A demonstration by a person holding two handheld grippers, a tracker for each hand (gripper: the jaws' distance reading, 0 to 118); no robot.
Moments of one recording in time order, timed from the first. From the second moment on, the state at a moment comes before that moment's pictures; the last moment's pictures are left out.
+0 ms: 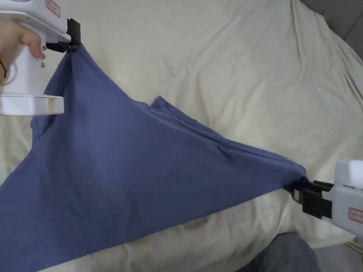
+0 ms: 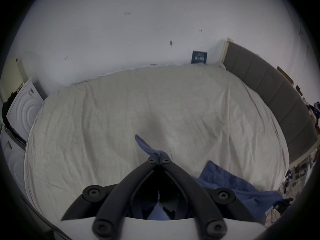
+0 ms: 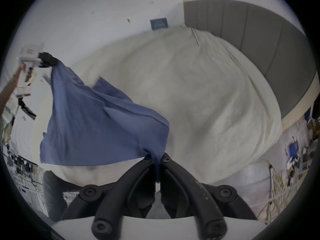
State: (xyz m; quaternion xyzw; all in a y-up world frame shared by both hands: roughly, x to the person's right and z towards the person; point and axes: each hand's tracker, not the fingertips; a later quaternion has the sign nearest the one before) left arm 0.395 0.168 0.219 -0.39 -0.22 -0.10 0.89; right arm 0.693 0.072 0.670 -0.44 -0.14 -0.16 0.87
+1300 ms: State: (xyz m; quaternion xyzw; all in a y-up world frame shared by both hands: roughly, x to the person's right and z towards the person) left arm 0.186 0.572 0.284 0.04 0.10 -0.01 0.99; right arm 0.637 0.562 0.459 -0.15 -0.14 0.04 0.98
